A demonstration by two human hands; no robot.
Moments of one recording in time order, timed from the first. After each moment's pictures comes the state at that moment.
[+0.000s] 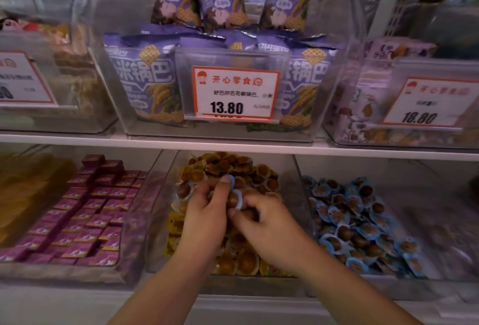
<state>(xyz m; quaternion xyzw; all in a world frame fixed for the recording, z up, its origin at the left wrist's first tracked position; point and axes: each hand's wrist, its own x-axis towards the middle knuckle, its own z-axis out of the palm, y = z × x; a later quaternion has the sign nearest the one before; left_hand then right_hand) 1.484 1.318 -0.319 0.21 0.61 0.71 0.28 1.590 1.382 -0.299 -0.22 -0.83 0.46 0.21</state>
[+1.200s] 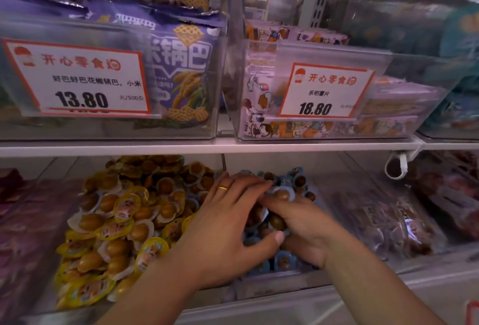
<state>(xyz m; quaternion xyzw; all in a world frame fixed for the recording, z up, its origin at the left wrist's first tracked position) 1.562 1.381 -0.315 0.73 0.60 0.32 0.01 1.706 1.471 -0.302 -0.37 -0.50 0.74 0.25</state>
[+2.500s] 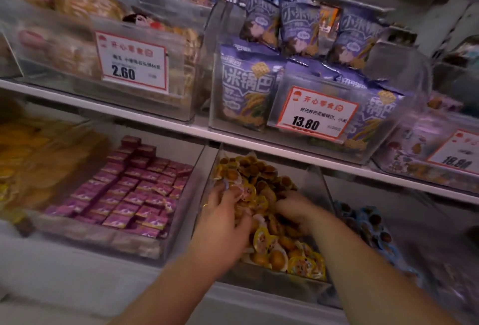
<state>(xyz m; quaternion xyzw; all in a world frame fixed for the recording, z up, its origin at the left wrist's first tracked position) 1.451 1.260 -0.332 0.43 0.78 0.44 0.12 1.535 1.458 -0.334 -0.49 -0.72 0.49 0.03</state>
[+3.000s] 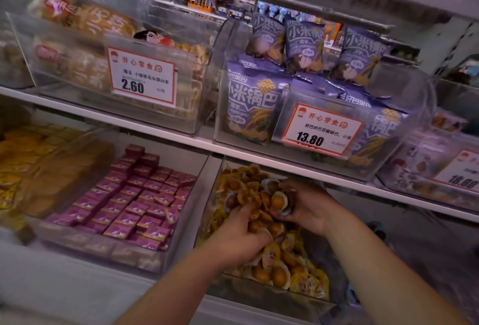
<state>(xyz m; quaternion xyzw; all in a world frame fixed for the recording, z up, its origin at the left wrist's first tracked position) 1.442 1.289 -0.329 0.42 0.72 0.42 0.34 1.530 1.445 -0.269 -0.42 -0.52 0.73 0.15</state>
